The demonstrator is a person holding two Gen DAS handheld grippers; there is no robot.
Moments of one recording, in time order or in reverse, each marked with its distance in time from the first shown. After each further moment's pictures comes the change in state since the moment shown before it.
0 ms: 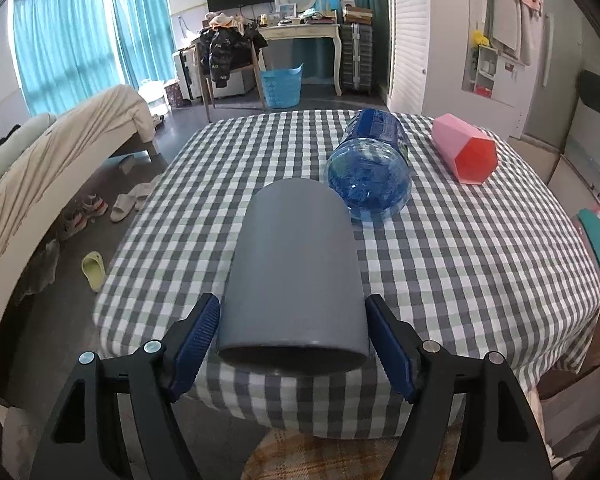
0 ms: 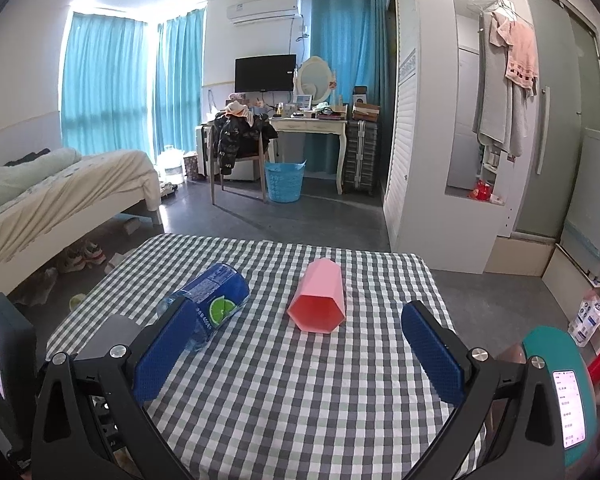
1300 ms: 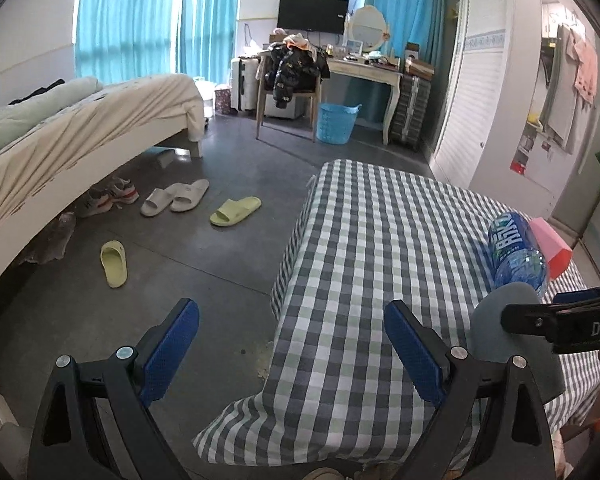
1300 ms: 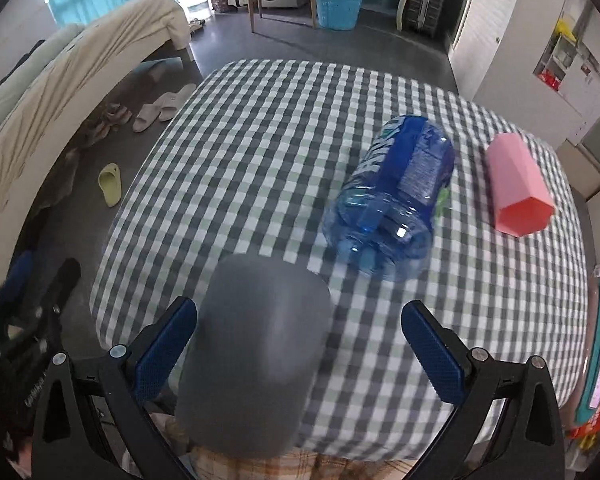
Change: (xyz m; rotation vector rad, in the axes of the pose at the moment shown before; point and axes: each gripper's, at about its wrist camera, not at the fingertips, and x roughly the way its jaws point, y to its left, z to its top) left arm 0.014 0.187 0.014 -0.229 -0.109 0.008; right arm 0.142 0.160 -0.006 -0.037 0.704 0.127
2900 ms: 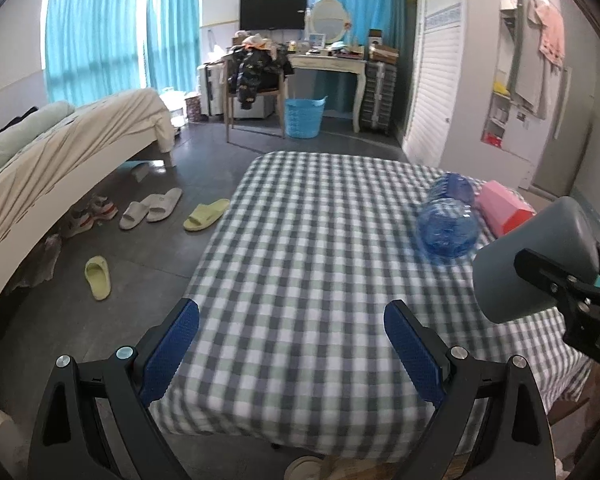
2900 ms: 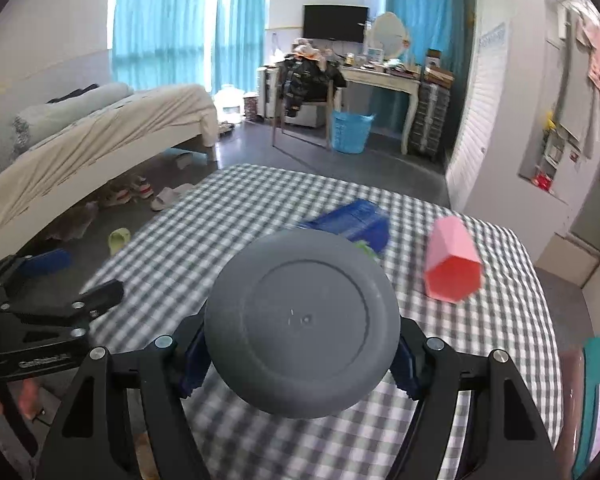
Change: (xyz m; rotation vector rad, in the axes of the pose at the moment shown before) left arm -0.017 -0.092 -0.016 0.114 0.004 -0.049; right arm -0.055 -0.066 -0.081 -0.128 -0.505 -0.002
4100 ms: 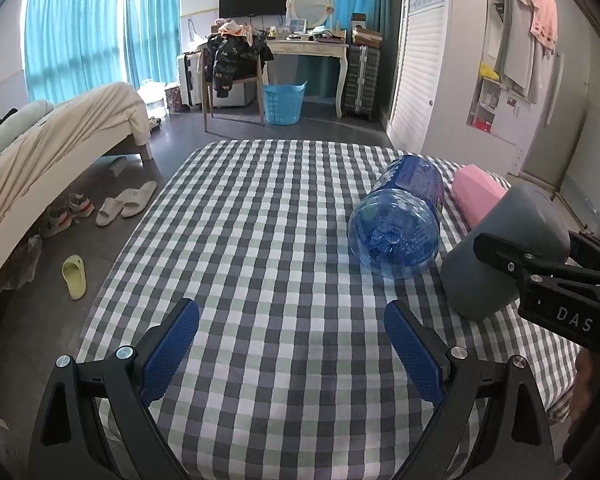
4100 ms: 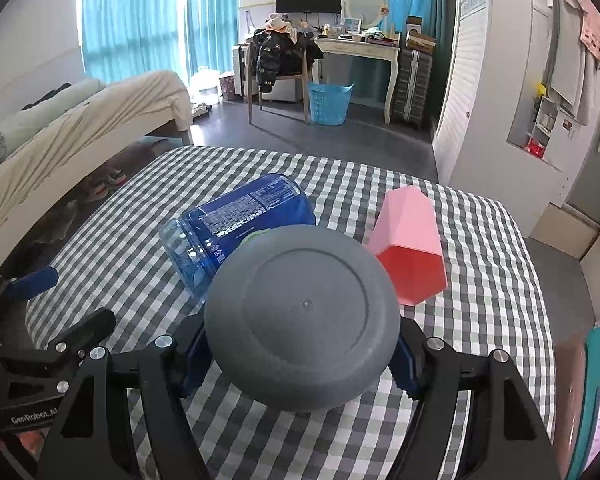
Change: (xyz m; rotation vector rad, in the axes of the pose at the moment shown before) left arm 0.042 -0.067 0.011 0.016 0.053 -0.027; right arm 0.052 -0.072 0.009 0.052 0.099 -0.020
